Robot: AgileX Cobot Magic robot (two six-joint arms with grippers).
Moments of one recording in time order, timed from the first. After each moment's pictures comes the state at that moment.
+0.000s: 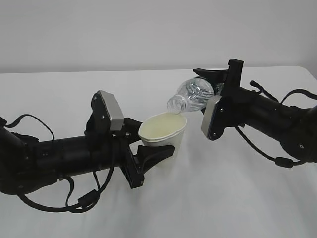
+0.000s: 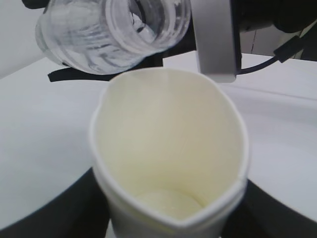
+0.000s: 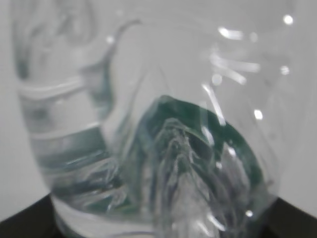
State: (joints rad) left arm -0.51 2.03 -0.72 0.70 -1.11 -0.21; right arm 0.20 2.05 -0.86 -0.52 -1.11 -1.14
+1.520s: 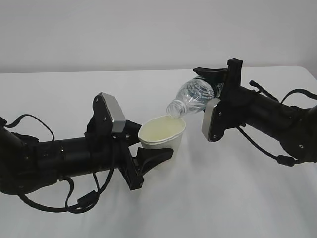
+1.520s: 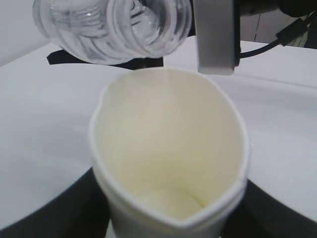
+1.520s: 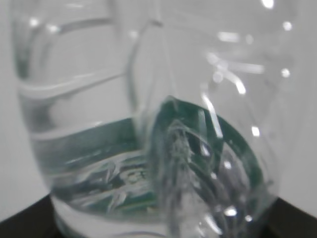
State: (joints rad) left arm -0.51 2.03 -0.72 0.70 -1.08 -0.21; right arm 0.20 2.05 -0.86 -0.50 -1.11 -1.25
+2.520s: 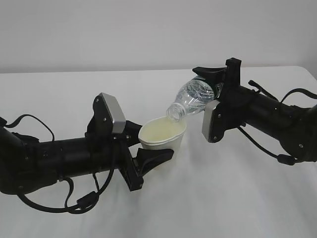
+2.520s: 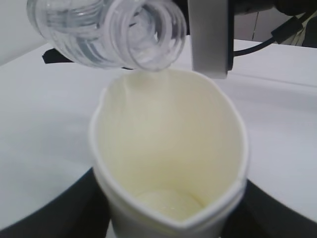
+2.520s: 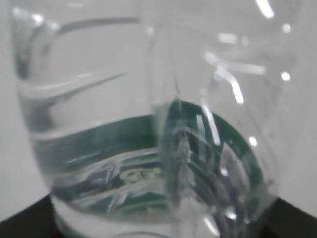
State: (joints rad) left arm -0.51 2.03 -0.72 0.71 -1.08 -0.21; right arm 0.20 2.05 -0.86 -0.50 -1.11 -1.30
